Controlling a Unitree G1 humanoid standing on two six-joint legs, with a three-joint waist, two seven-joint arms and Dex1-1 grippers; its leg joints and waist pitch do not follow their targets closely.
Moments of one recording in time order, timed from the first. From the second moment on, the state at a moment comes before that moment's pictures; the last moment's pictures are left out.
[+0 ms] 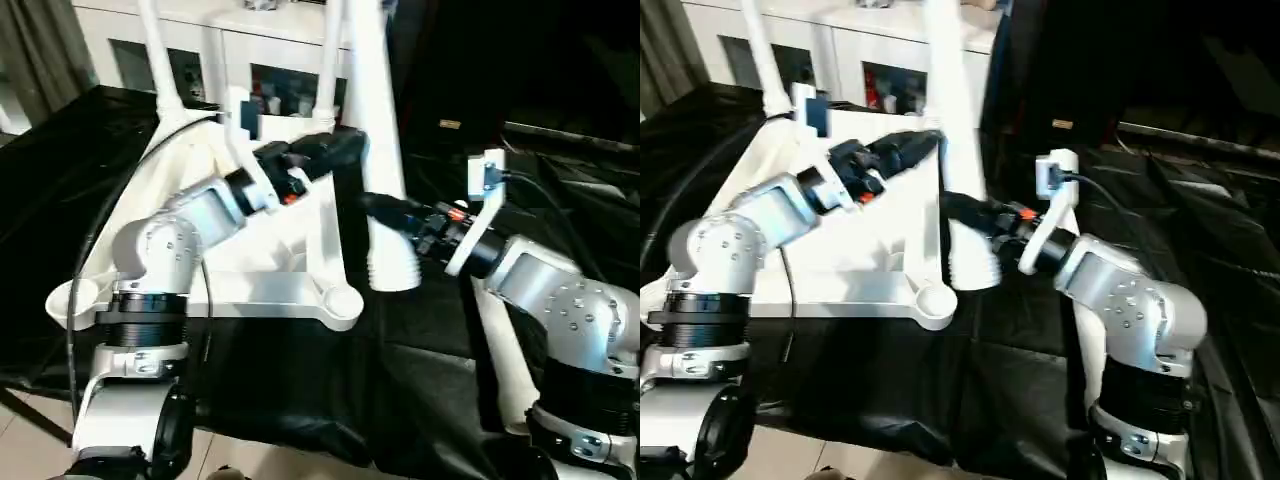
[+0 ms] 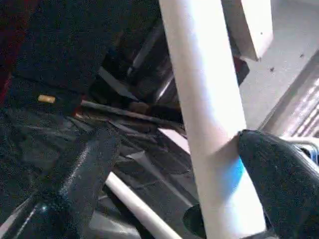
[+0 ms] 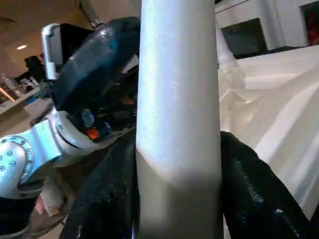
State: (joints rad) left arm -0.76 0.17 0.14 0.19 -0.70 0.77 -0.60; right arm -0.50 -0.12 -0.31 -0.20 0.61 1.10 0.66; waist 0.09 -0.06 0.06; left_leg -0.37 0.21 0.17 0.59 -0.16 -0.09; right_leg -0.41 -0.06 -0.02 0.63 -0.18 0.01
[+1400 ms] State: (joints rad) left arm -0.76 0.03 0.23 0.20 -0.75 0.87 -0.29; right arm -0.50 -0.13 0.13 -0.10 0.15 0.69 0.34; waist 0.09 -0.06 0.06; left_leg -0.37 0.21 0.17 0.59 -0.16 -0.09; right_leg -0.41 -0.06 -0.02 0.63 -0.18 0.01
